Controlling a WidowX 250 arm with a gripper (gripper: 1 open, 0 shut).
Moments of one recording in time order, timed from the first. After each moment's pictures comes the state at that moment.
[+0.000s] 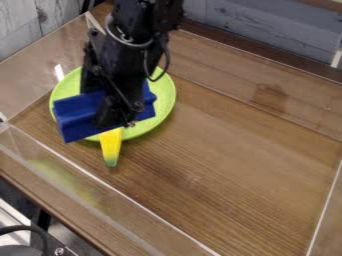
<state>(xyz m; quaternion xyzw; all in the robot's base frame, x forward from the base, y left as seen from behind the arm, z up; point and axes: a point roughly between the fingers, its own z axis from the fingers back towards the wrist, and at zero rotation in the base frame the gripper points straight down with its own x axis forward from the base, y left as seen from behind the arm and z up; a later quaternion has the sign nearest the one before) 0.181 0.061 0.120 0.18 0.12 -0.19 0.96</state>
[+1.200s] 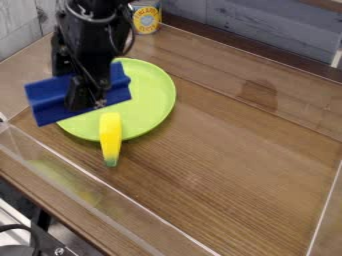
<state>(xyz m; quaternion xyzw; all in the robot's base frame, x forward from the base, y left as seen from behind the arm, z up) 0.176 0.090 0.134 0.17 0.10 -0.18 0.96</state>
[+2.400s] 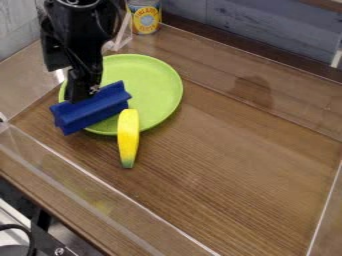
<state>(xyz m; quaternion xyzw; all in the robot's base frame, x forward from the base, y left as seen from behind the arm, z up) 0.184 0.102 0.134 0.16 0.07 -0.15 0.97</state>
